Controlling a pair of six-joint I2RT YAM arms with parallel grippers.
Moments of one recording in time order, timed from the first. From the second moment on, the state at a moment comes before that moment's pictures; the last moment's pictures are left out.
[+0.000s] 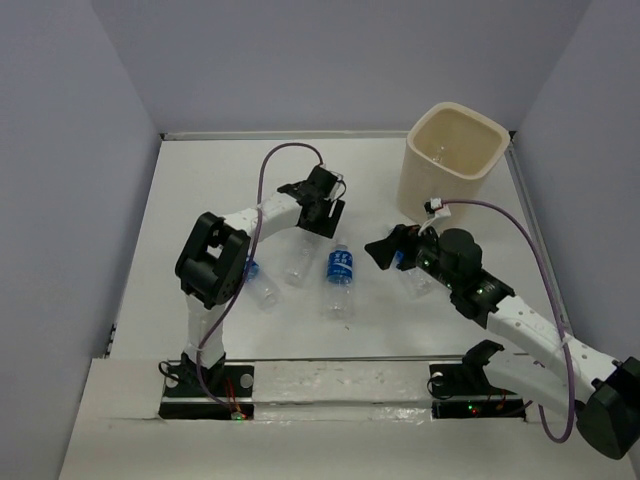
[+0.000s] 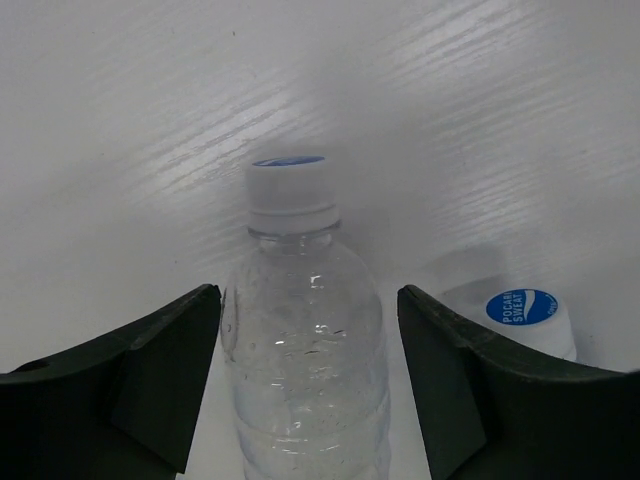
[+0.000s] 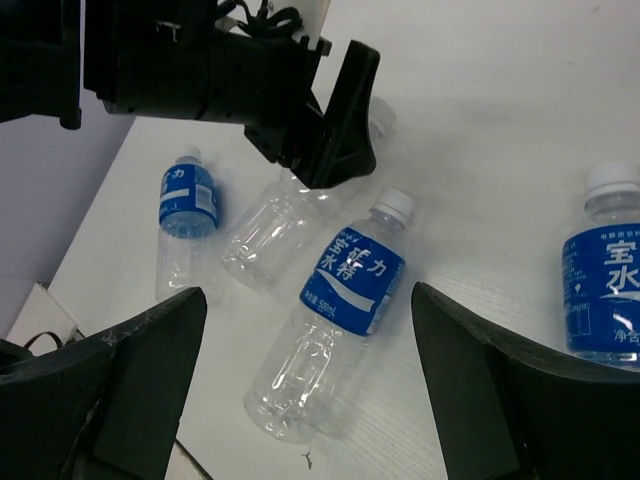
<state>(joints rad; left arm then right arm) -0.62 1.95 1.44 -0.50 -0.14 -0.17 0.61 0.88 0.56 0.12 -0.06 0.55</state>
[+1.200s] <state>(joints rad) -0.85 1.81 2.07 0.10 -0.11 -0.36 0.64 0.46 0.36 -0.17 -0.01 0.61</state>
